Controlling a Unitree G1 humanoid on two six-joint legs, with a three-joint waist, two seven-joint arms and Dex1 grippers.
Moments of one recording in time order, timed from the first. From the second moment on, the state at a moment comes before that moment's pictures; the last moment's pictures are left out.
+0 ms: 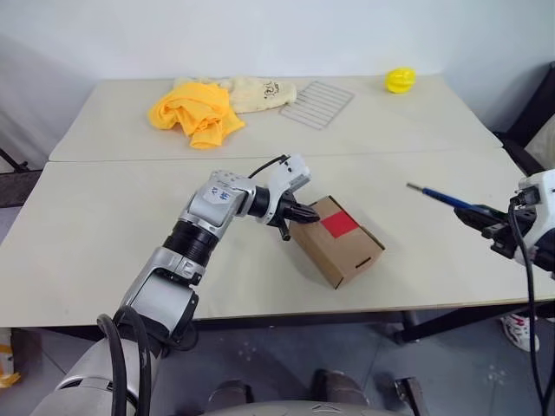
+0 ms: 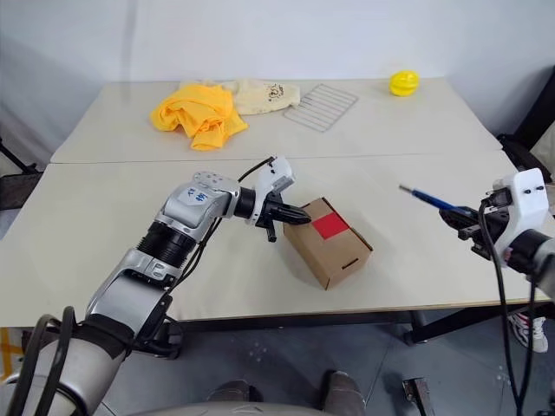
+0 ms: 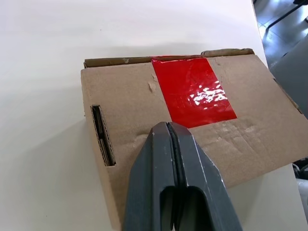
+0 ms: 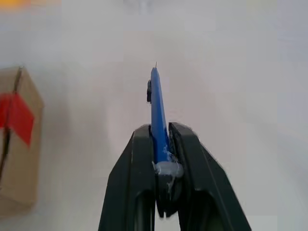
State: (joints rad) left arm -1.07 0.26 -0.32 0.52 -0.16 0.68 -0.98; right arm -0.24 -0.63 -0.56 -0.14 0.56 0.65 0.62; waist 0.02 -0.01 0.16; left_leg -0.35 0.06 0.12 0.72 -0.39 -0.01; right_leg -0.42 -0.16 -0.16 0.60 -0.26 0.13
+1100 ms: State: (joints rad) left arm -1.09 0.25 -0.20 0.53 -0.21 0.76 -0.99; right arm -0.14 -0.87 -0.42 -0.24 0.61 0.59 0.74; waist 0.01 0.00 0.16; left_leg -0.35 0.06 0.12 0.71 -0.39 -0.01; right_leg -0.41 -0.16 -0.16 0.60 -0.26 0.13
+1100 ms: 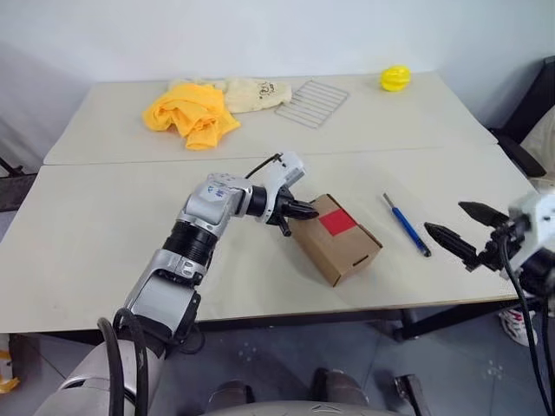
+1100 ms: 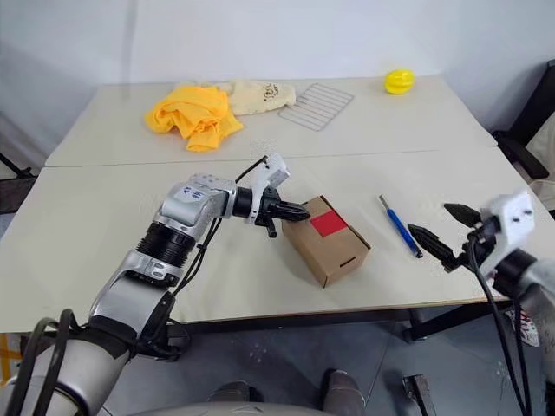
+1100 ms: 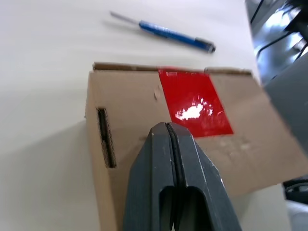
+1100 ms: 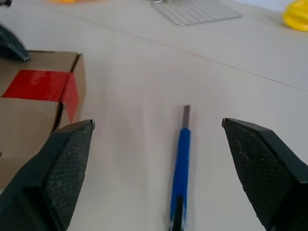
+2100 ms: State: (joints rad) left arm -0.81 0.22 -0.02 0.15 -0.40 1.38 -0.69; right arm -0.50 -0.73 0.04 0.17 0.30 0.45 0.97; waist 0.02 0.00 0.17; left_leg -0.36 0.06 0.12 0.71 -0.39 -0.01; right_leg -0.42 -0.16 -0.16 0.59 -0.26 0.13
